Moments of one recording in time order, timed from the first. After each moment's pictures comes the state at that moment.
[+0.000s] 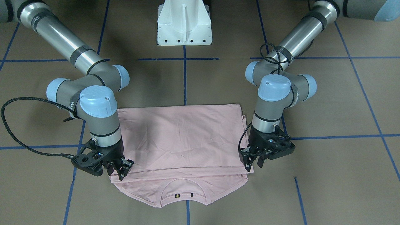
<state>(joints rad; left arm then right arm) -0.77 -2.27 -1.23 -2.20 -1.63 -1.40 0.79 -0.83 1.21 -1.16 1.67 1.46</state>
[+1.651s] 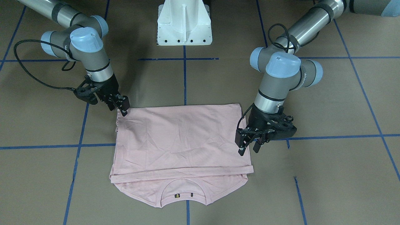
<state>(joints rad) -0.77 -2.19 -1.39 -2.21 -1.69 -1.41 0.55 -1.29 1.73 -1.15 1.68 1.75</state>
